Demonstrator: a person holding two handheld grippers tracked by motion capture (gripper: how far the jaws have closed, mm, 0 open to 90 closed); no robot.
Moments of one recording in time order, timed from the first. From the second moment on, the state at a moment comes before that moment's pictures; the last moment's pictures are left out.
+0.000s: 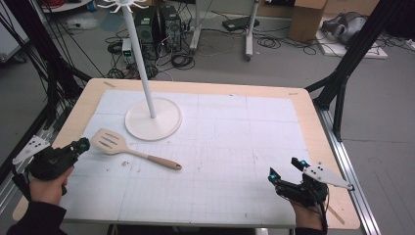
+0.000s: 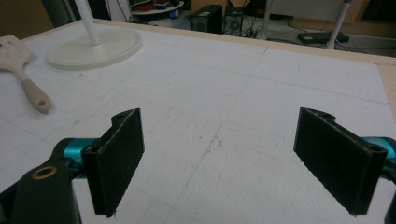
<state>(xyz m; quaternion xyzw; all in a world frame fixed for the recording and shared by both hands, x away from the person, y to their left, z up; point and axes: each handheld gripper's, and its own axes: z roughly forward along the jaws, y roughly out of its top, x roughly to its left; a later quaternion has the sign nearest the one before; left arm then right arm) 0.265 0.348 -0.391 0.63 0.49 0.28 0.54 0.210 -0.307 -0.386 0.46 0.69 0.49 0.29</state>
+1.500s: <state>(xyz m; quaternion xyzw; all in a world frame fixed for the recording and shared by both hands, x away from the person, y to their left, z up) 0.346 0.358 -0.424 0.75 0.49 0.26 0.37 0.209 -0.305 -0.386 0.46 0.69 0.48 0.28</state>
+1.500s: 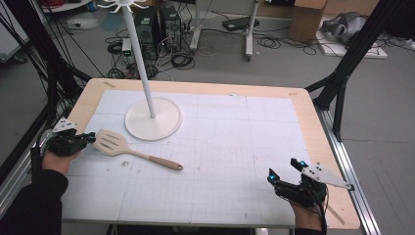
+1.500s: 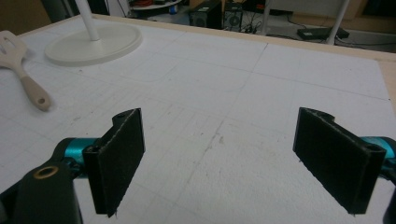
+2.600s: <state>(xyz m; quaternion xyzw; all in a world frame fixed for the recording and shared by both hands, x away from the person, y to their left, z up) 0.294 0.284 -0.423 0.79 0.41 0.23 0.40 0.209 -0.305 -0.386 0.46 0.69 0.48 0.28</state>
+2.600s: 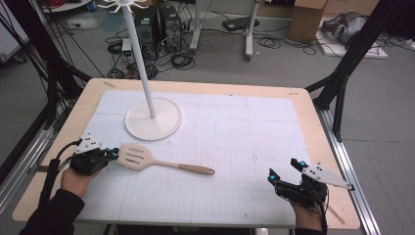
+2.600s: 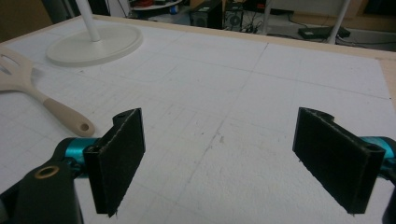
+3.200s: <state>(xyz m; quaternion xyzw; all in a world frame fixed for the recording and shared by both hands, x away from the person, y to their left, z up) 0.280 0.267 -0.424 0.78 0.41 0.22 0.41 0.211 -0.305 -0.387 0.46 0.69 0.48 0.28</state>
